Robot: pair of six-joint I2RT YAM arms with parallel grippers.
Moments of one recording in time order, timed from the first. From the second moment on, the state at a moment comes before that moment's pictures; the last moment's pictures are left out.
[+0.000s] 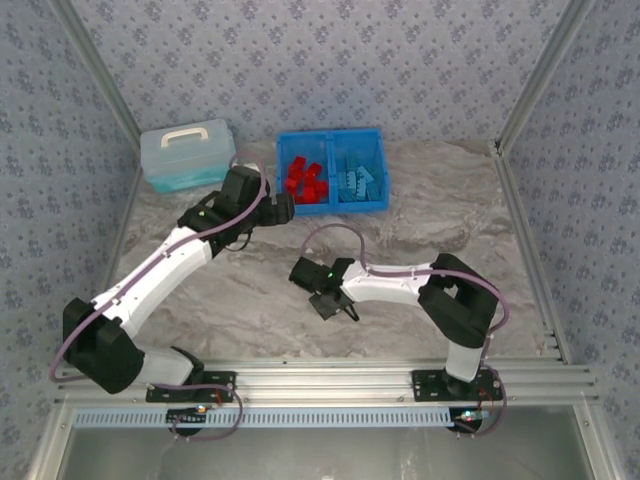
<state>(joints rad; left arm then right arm) -0.57 1.35 1.21 -0.57 -0.19 -0.49 1.06 1.80 1.12 -0.70 0.23 0.39</state>
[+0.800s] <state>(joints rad) -0.57 1.15 1.10 -0.54 -0.17 -0.44 0.73 1.58 1.34 -0.63 0.25 0.34</state>
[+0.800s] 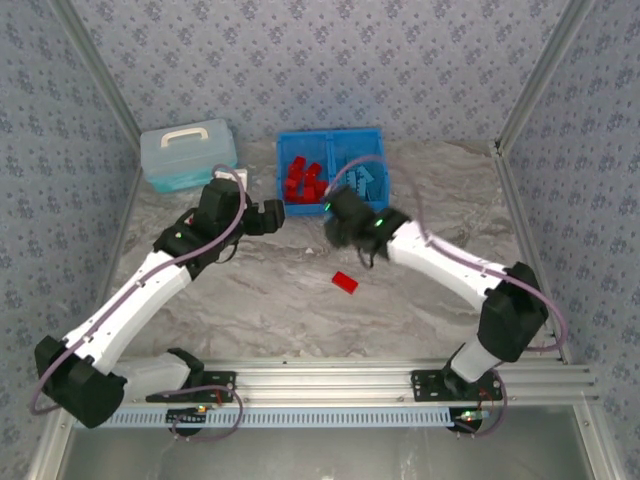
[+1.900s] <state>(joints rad) -1.02 1.89 1.29 -0.59 -0.10 -0.41 0.42 1.56 1.65 -0.68 0.14 0.19</state>
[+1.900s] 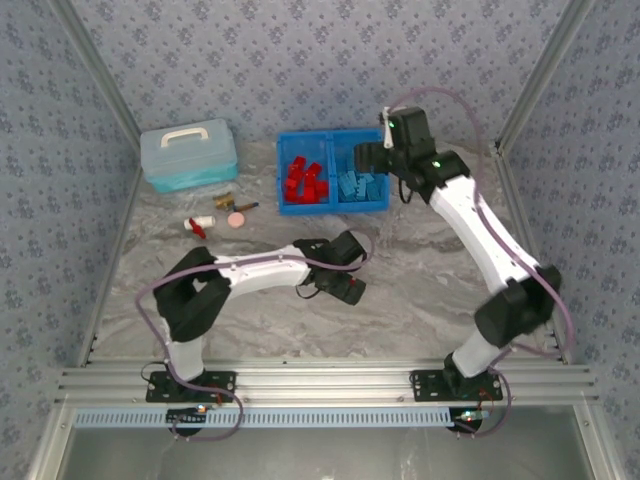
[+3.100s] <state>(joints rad) -0.51 2.03 1.85 -0.49 -0.12 -0.26 0.41 1.20 1.24 -0.77 0.16 0.30</state>
